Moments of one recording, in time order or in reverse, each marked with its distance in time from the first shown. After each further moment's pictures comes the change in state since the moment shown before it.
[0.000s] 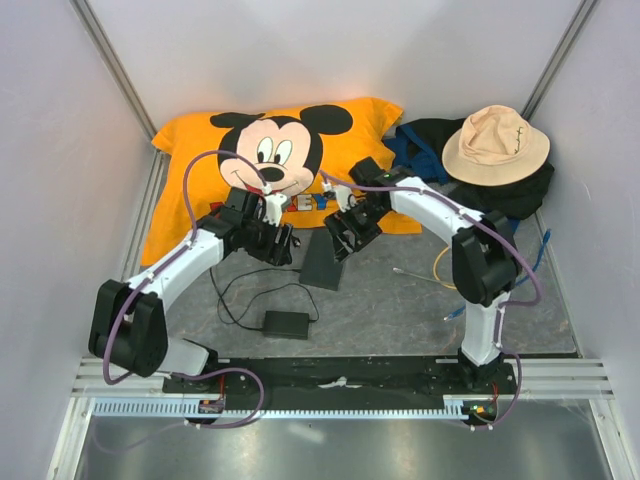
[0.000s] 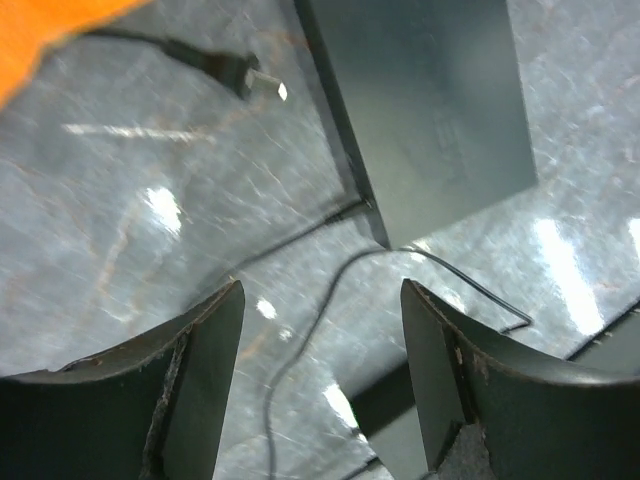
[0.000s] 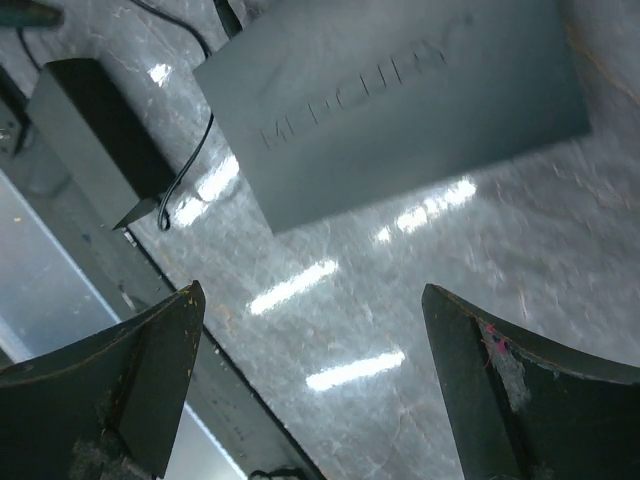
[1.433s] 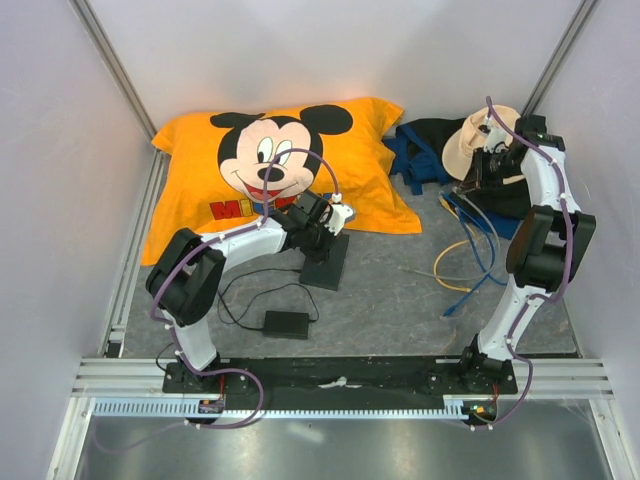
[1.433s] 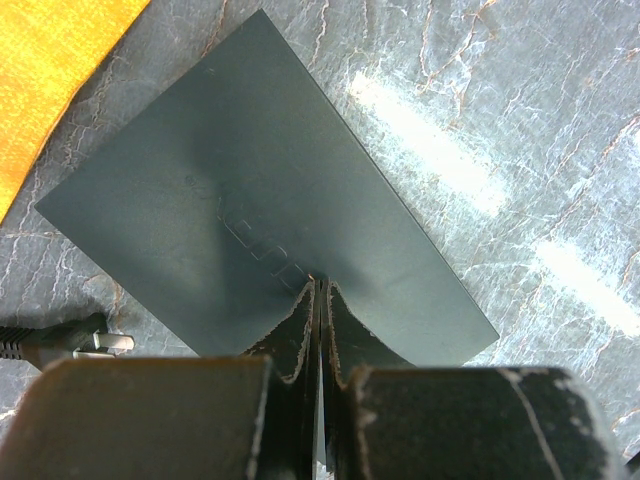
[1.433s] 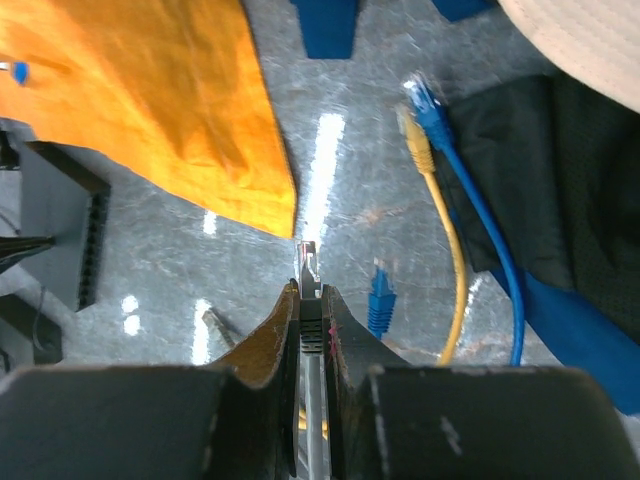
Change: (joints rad) left arm -0.306 0.395 0.206 0.161 -0.103 0.077; right arm -0.784 0.065 0.241 -0.051 -0.047 -0.080
